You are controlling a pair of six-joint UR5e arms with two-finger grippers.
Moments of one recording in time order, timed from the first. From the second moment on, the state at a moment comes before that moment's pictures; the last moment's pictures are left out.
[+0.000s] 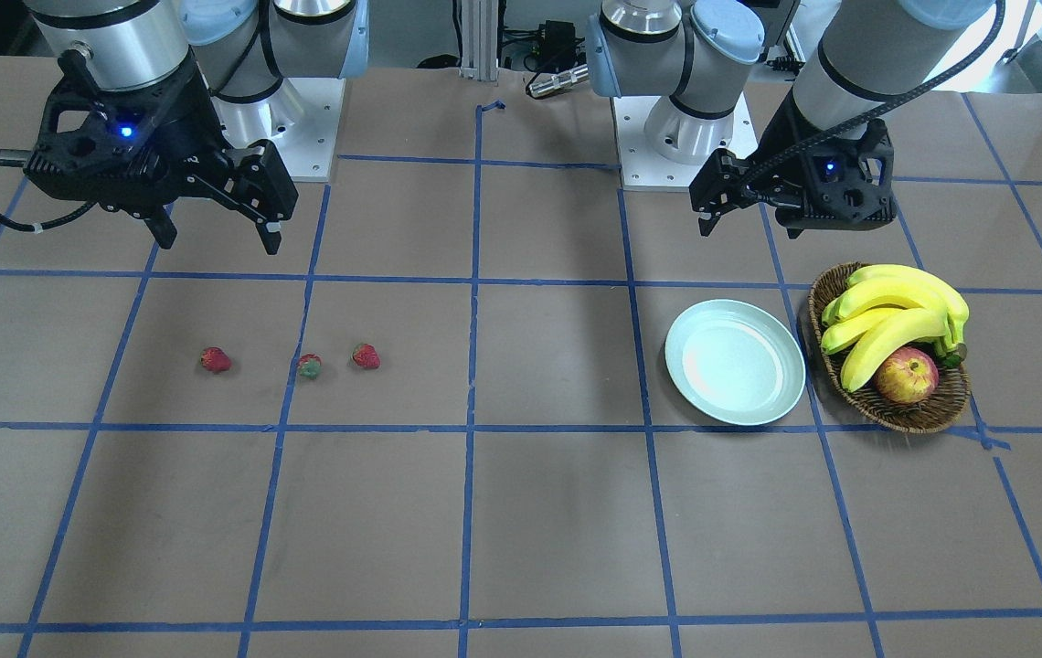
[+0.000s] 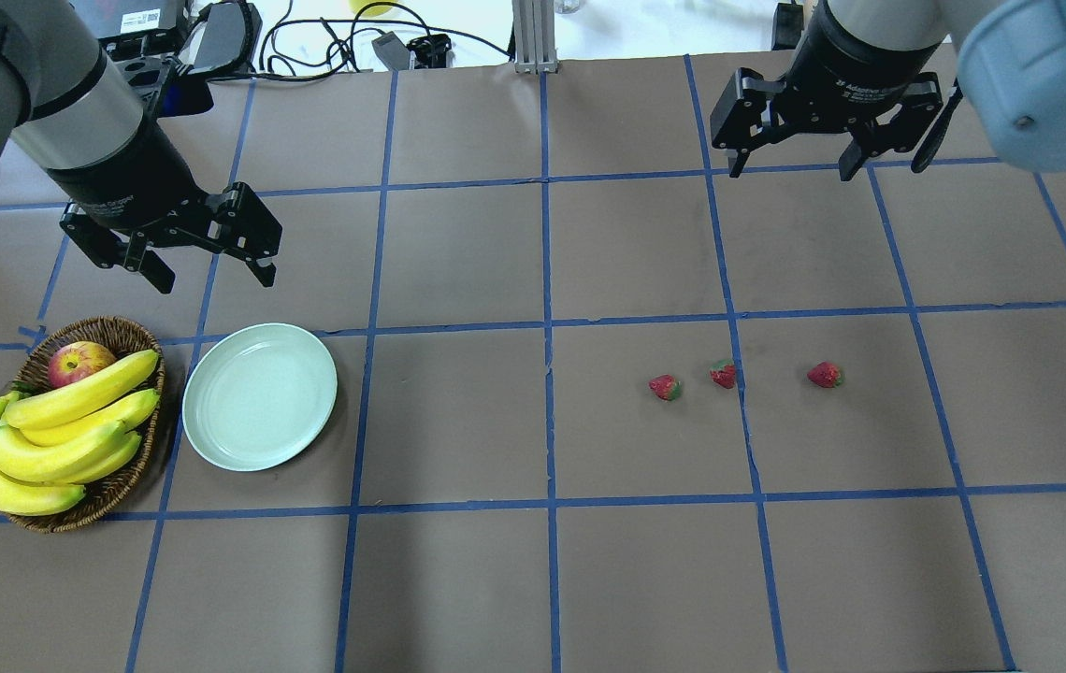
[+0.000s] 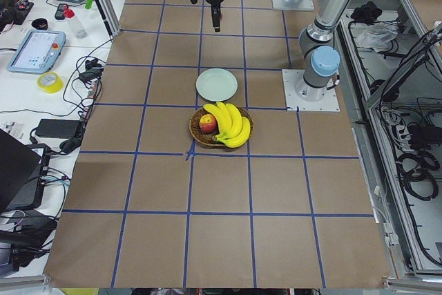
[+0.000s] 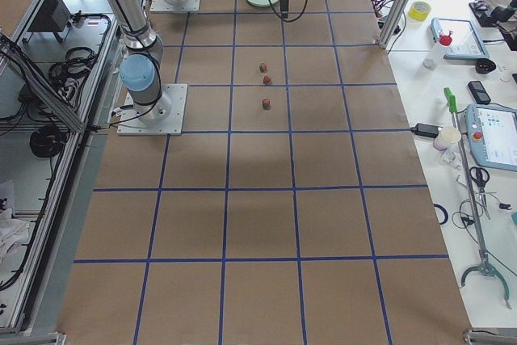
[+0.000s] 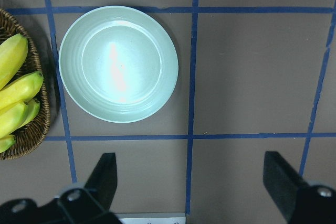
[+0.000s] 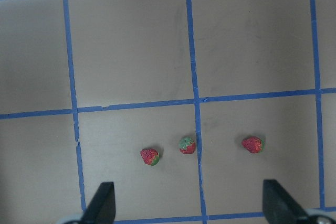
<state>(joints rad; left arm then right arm) -1.48 -1.53 -1.65 -1.63 1.56 0.07 1.61 -1.56 1.54 -1.66 -1.55 0.11</state>
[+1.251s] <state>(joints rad) -1.48 -1.53 -1.66 -1.63 1.55 0.07 1.61 -1.56 1.54 -1.66 -1.55 0.12</state>
